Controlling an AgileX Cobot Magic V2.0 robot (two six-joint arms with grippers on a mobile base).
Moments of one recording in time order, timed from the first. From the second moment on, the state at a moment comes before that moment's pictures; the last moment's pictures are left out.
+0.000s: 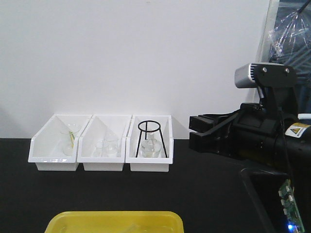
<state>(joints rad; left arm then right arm) -0.01 0.00 0.02 0.03 0.17 -0.13 0.48 1.22 -1.10 0.58 0.21 -0.41</state>
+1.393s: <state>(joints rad) 0.00 -0.01 0.03 0.03 0.17 -0.13 0.48 1.16 -1.09 0.52 0.23 -0.40</state>
